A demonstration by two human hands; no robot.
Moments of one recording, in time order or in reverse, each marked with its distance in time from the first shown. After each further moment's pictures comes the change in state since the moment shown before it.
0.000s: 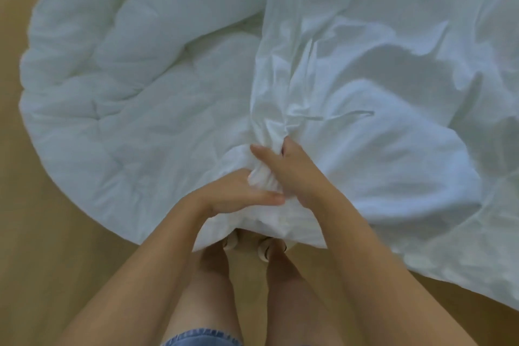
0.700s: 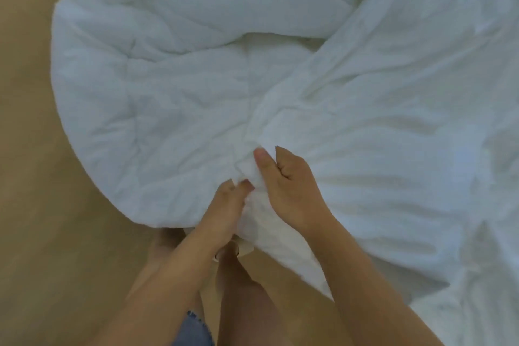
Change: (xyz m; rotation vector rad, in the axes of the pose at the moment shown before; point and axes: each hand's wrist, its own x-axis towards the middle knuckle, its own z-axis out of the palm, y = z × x) left_hand -0.016 -0.047 0.042 -0.674 0.806 0.028; right_hand -0.027 -0.041 0.060 -0.525 -0.038 -0.288
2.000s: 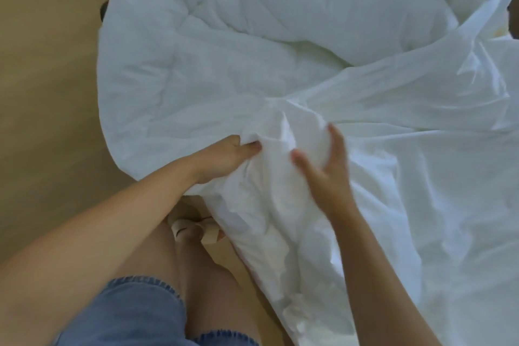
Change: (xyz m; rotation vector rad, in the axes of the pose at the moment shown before) left_hand 0.027 0.013 -0.054 -0.131 -0.231 0.052; right_hand 0.041 0.043 -0.021 -0.298 0.023 -0.070
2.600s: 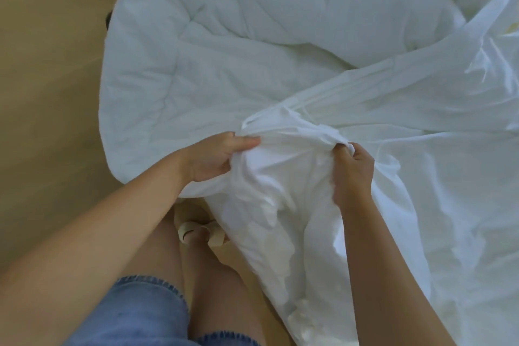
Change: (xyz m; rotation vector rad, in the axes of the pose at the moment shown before) left_hand -0.003 0.017 -0.014 -0.396 -0.224 -0.068; right_hand 0.035 0.008 -0.014 0.393 0.272 0.309
